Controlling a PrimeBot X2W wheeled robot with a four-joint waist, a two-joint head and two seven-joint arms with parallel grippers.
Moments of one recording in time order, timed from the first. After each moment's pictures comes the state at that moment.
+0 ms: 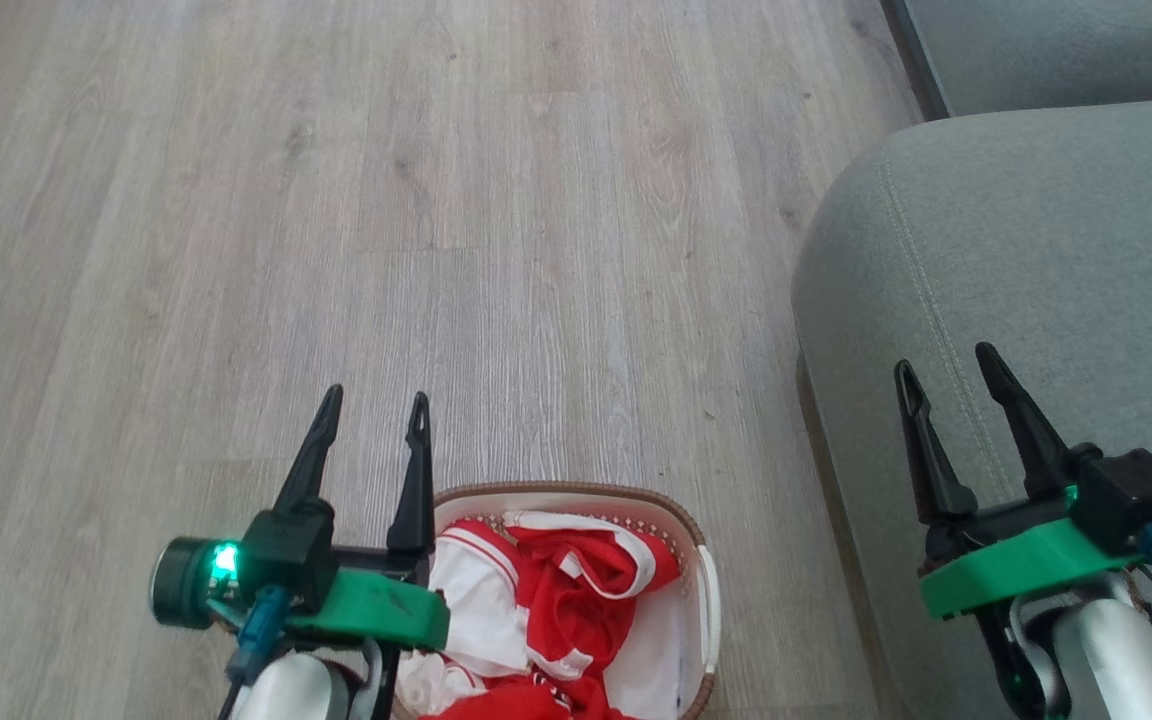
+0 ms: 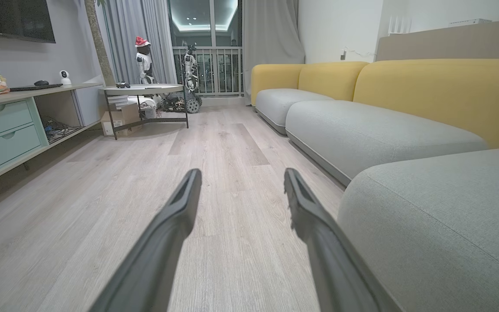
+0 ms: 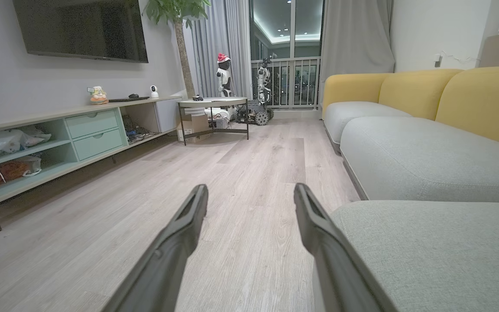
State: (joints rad) left arm -0.04 0.04 -0.29 0.07 -0.08 0.13 -0.25; right arm -0.06 -0.19 0.11 0.08 0.26 0.13 -0.25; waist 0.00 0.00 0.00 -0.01
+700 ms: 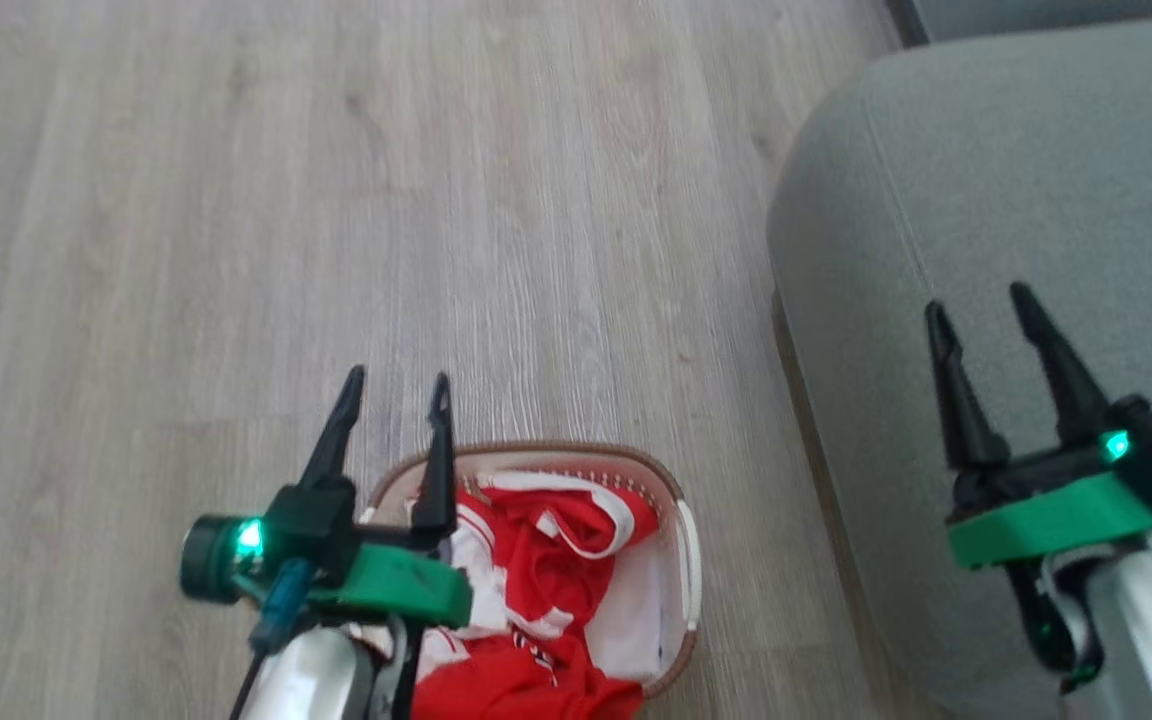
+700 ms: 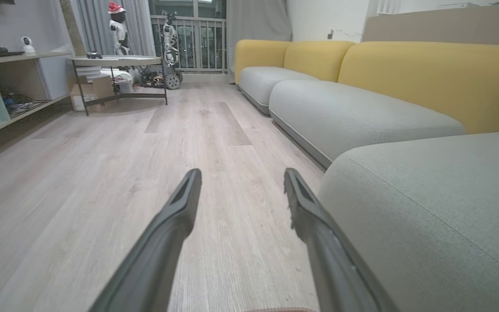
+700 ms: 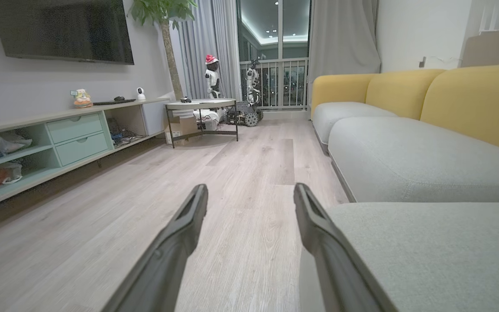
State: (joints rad) left arm -0.09 0.04 -0.34 0.11 -0.13 0.16 -0.25; right arm -0.12 -0.23 0.10 0.05 0.31 0.13 -0.26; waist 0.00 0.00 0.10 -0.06
